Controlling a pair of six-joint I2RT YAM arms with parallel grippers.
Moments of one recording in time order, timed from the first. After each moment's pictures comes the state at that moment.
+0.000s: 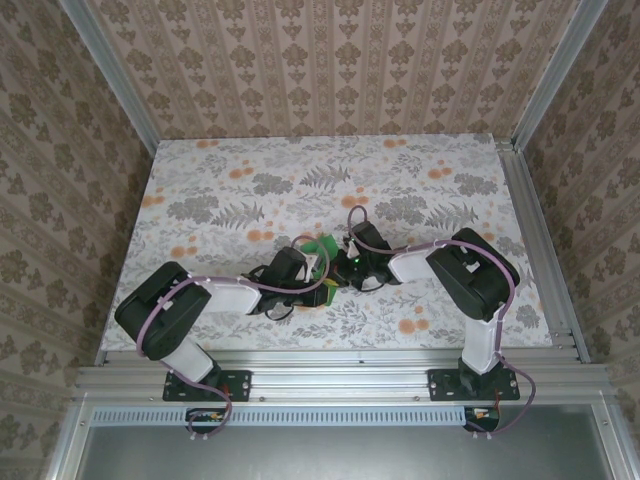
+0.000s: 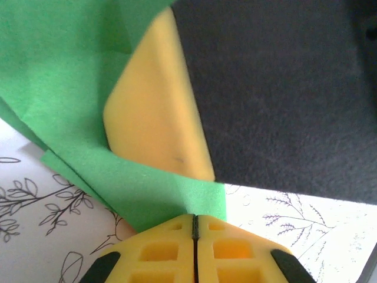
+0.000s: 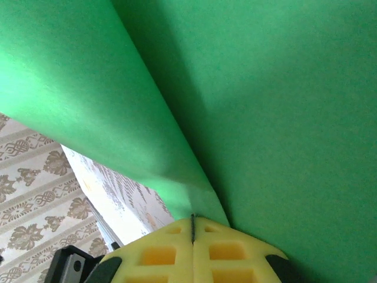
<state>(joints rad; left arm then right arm) -0.80 1.58 0.54 0.20 0.35 -0.59 0.62 1.90 0.87 0.22 -0.55 1.16</state>
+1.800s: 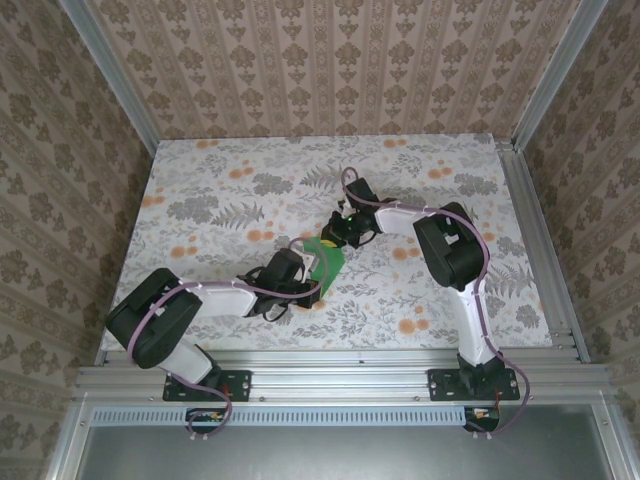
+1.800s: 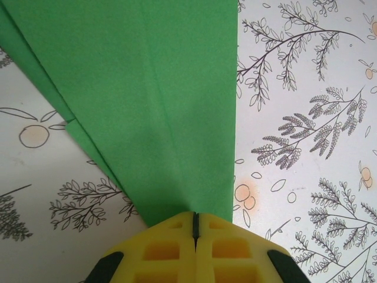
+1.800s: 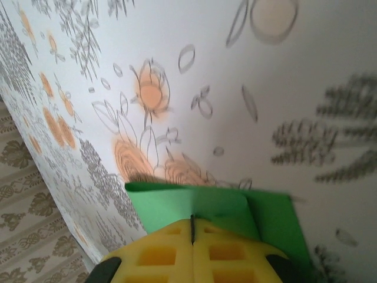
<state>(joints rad) -0.80 1.52 0.51 0.13 0.22 -0.47 0.46 2.21 1.46 -0.25 -0.58 0.89</state>
